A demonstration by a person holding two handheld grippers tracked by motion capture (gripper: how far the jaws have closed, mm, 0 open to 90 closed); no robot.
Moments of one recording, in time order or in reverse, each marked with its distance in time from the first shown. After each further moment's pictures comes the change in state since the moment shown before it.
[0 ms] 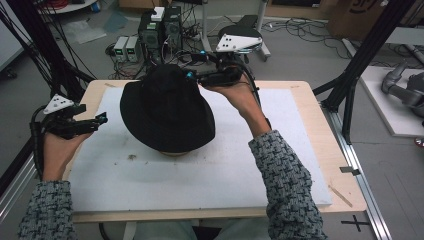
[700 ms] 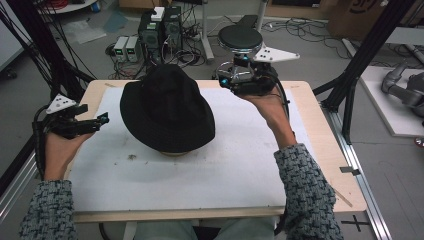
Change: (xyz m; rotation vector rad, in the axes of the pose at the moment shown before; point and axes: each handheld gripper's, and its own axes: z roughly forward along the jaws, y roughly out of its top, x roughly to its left) left arm -0.003 0.000 0.004 0.009 -0.003 0.008; right arm -0.015 -0.038 -0.075 0.009 -0.245 0.074
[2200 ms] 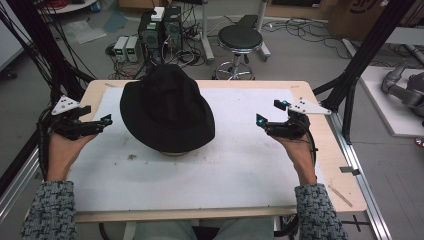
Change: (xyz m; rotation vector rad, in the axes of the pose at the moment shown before) left arm -0.007 -0.002 0.004 0.014 -0.007 0.016; right arm -0.004 -0.116 -0.092 0.080 -0.246 0.076
